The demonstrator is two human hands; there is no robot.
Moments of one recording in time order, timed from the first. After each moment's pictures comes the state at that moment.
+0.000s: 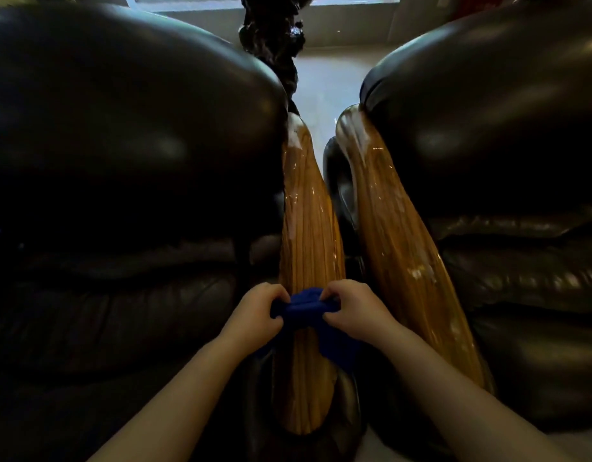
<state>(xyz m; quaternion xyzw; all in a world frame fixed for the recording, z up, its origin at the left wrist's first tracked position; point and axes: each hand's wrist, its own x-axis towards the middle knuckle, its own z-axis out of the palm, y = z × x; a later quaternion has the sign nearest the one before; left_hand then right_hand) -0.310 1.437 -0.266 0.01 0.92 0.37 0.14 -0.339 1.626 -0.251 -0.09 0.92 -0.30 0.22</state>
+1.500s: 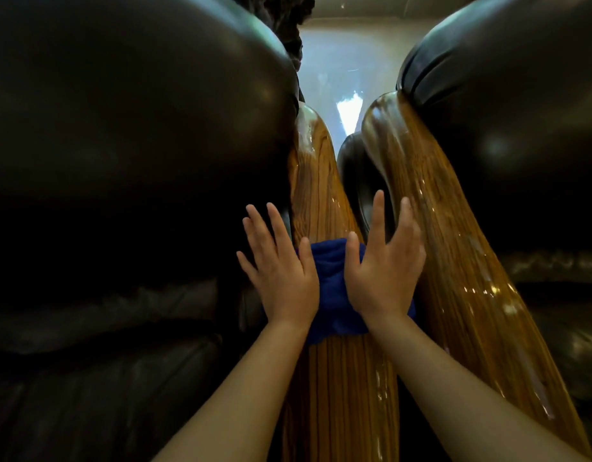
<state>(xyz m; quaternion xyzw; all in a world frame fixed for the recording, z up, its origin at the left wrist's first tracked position) -0.540 1.464 -0.334 -0.15 0.92 0.35 -0.13 -0.557 1.574 -0.322 0.06 0.97 -0.19 -0.13</state>
